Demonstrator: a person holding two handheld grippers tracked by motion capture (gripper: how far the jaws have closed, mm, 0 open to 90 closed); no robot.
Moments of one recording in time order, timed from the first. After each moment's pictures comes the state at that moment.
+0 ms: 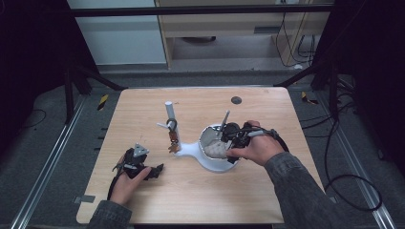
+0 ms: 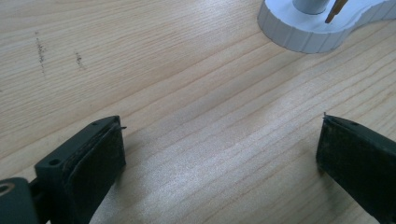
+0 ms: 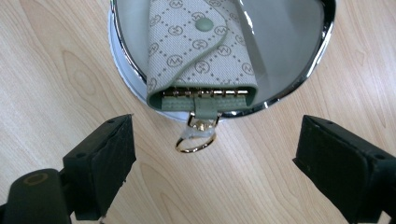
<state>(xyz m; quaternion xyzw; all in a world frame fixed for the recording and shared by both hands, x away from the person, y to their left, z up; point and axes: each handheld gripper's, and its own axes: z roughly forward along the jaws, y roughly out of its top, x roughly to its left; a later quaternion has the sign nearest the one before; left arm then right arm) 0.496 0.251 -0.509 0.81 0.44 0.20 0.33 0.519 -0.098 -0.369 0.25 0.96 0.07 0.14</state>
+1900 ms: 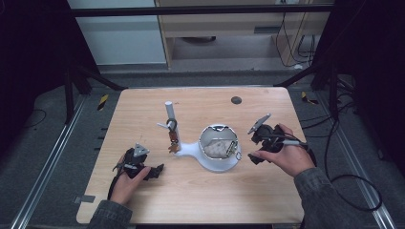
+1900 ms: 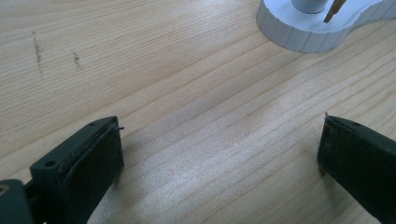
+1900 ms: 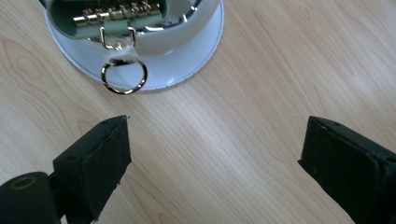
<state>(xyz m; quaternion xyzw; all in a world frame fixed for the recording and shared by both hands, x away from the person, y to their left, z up) 0.497 0.251 -0.509 0.81 0.44 0.19 0.33 0.505 -0.183 -0.380 0.33 0.91 0.16 0.18</state>
